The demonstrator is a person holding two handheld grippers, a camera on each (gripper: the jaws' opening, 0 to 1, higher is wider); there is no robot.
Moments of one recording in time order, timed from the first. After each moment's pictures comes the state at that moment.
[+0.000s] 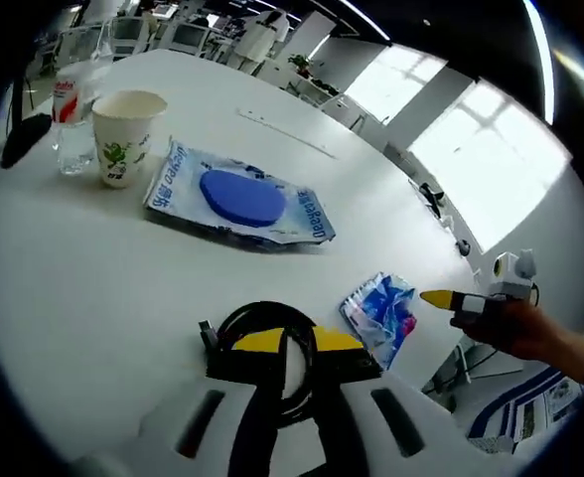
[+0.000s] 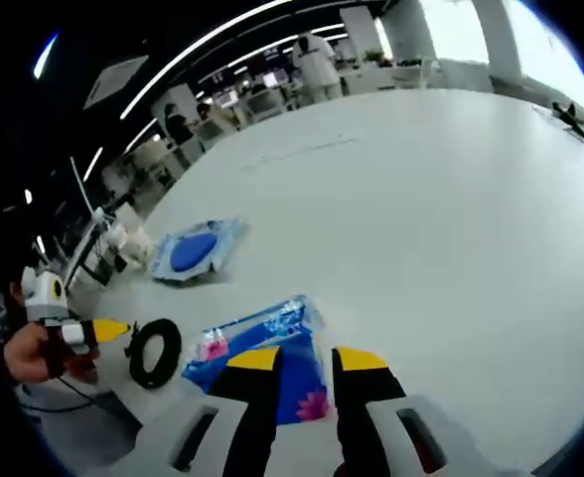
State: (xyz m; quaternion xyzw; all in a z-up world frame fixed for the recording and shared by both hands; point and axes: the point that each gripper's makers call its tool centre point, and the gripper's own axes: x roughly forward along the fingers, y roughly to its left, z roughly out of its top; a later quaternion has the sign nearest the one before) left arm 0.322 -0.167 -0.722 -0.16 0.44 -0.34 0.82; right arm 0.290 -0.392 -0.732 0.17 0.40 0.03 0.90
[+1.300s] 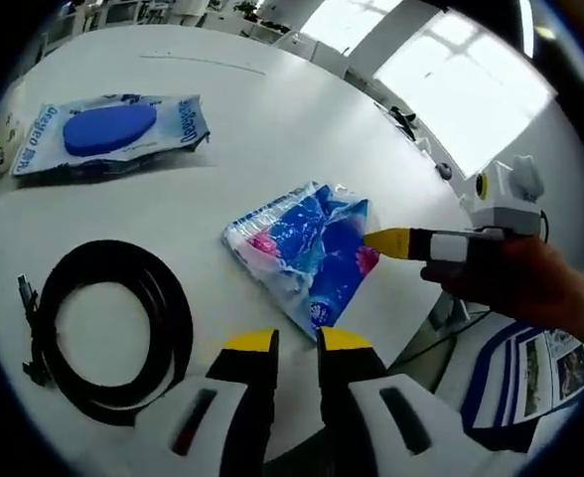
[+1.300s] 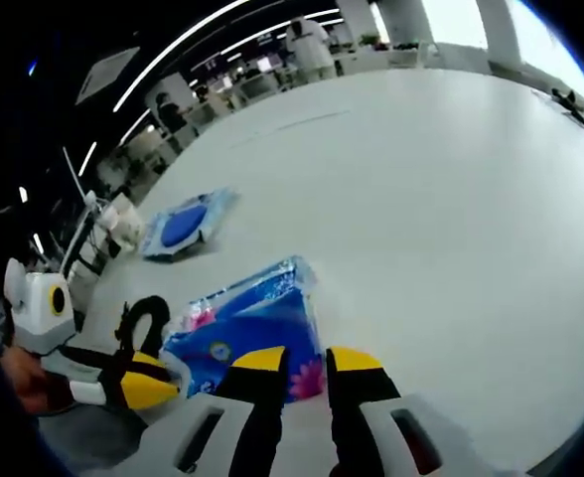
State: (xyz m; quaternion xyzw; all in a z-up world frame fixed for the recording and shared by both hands) left arm 0.253 -0.259 -0.758 -0.07 0.51 -0.40 0.76; right arm 0.274 -0.383 -0.757 0.18 0.43 0.03 0.88
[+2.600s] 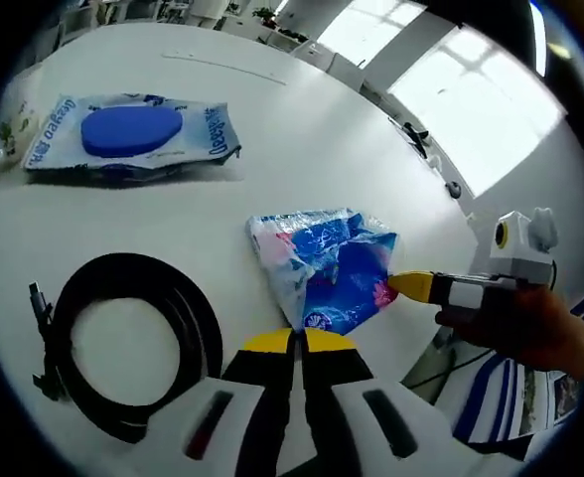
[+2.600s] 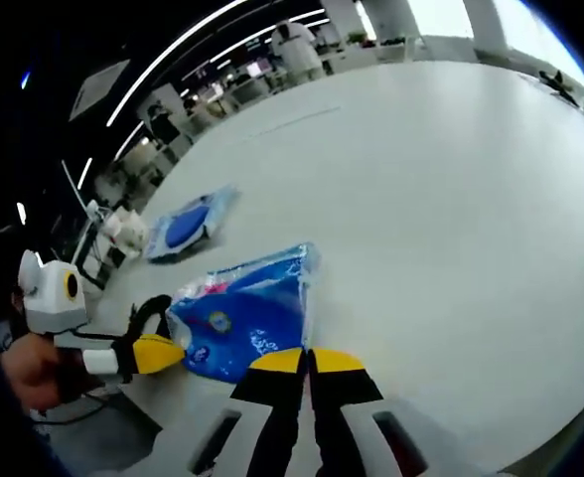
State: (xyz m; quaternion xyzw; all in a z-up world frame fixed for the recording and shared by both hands) left arm 0.281 -0.250 -0.759 -0.10 0.50 -0.37 0.77; right arm 0.259 -0.374 -0.757 0.23 0.42 0.00 0.88
